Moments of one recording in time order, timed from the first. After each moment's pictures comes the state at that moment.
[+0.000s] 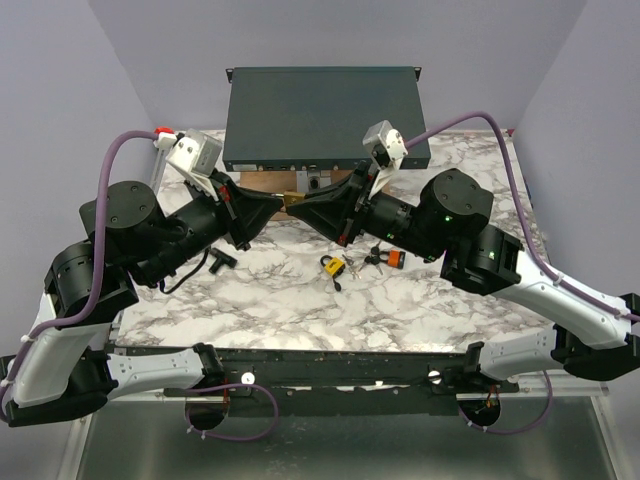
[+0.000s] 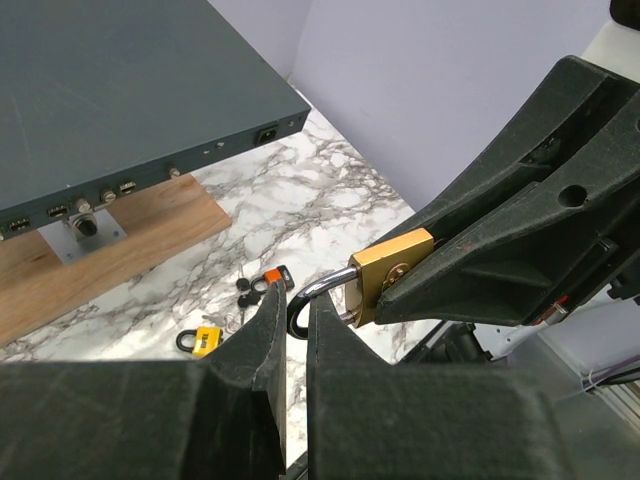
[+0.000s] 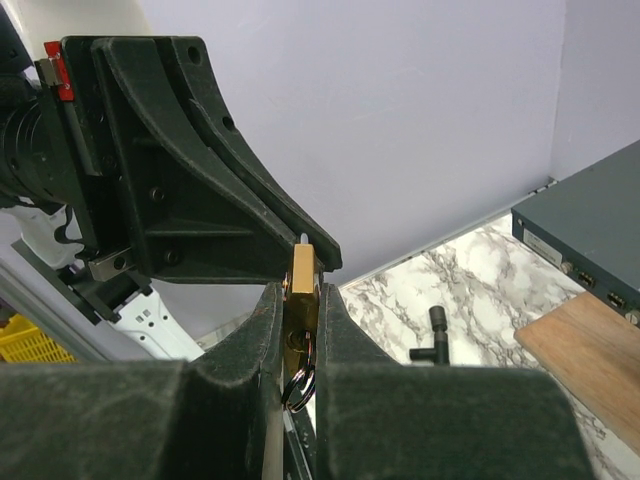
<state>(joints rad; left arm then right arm) -1.06 1.00 1.79 -0.85 -0.23 -0.38 1.21 1.30 1.61 -0.16 0.03 0.23</state>
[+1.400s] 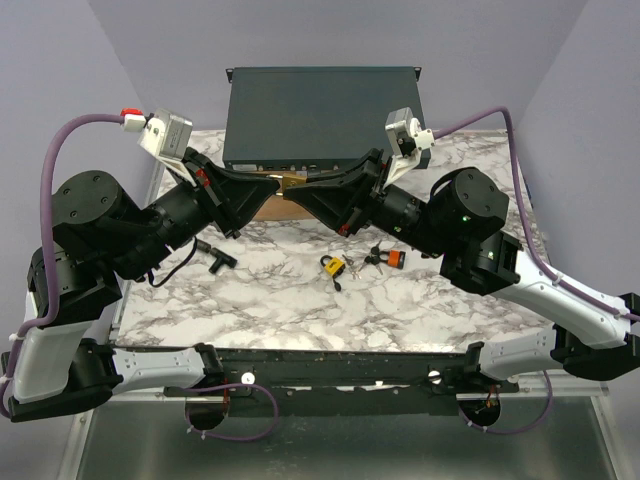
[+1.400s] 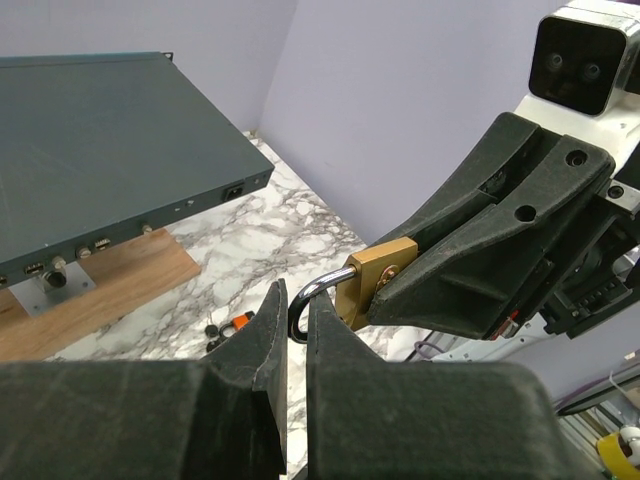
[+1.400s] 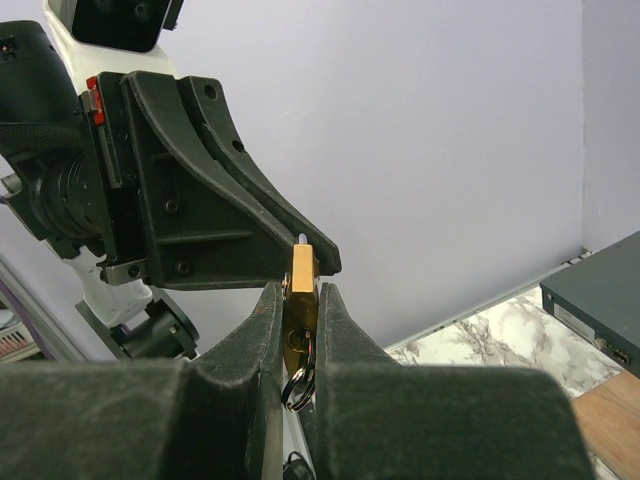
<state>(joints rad) -1.08 1.06 1.94 -0.83 -0.22 -0.39 1.21 1.31 1.60 0.00 0.01 0.27</state>
